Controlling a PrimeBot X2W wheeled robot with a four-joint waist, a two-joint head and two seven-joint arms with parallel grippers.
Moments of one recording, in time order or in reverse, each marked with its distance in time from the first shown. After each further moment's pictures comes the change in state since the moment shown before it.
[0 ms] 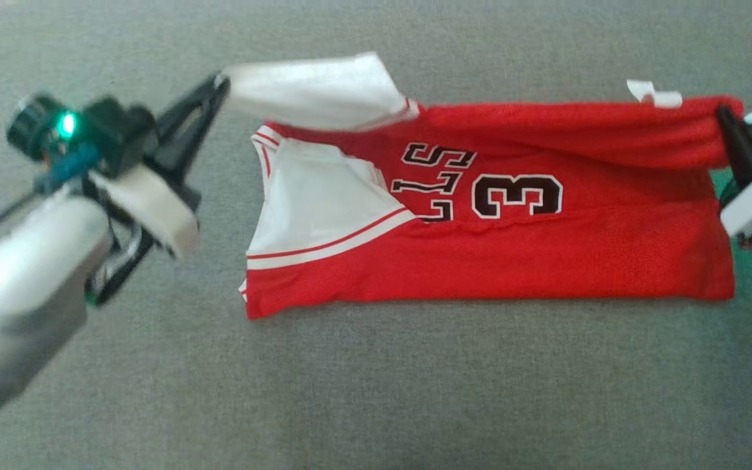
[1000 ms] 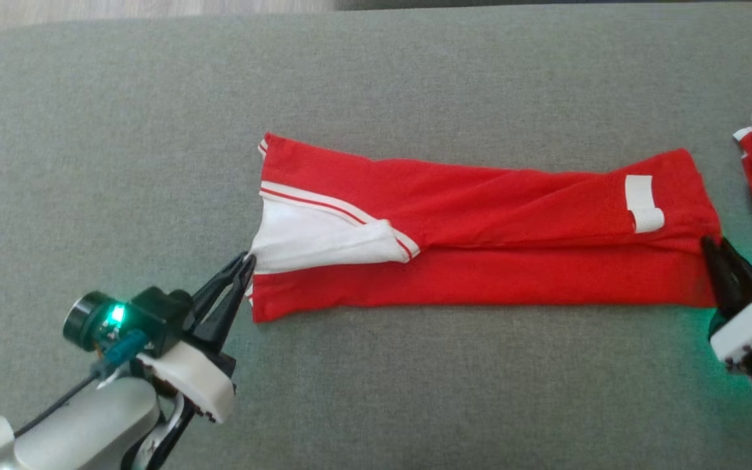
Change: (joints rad) left arm 0.411 0.071 -0.008 -0.277 -0.040 0.250 -0.043; right arm 0.401 0.049 -0.206 -0.144 -0.074 0.000 -0.033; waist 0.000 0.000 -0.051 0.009
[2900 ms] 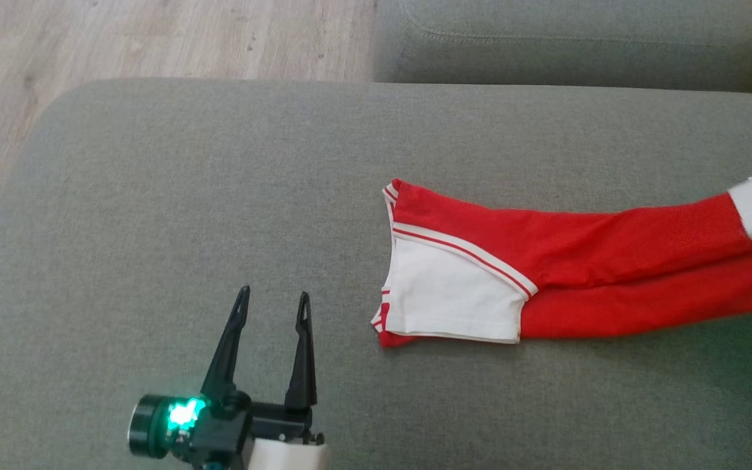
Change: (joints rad) left arm 0.640 -0.572 0.769 -0.148 0.739 0.050 -0.004; right arm 0.129 0.188 -0.652 -0.277 -0.251 0.000 0.344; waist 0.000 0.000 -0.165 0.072
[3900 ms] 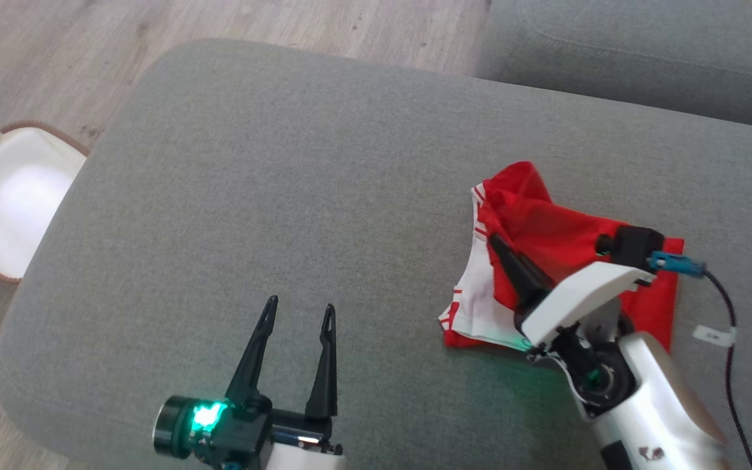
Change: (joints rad) left arm 0.016 -0.065 0.024 0.057 0.036 -0.101 0.000; right arm -0.160 0.302 0.579 0.142 0.173 0.000 -0.023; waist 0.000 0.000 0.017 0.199
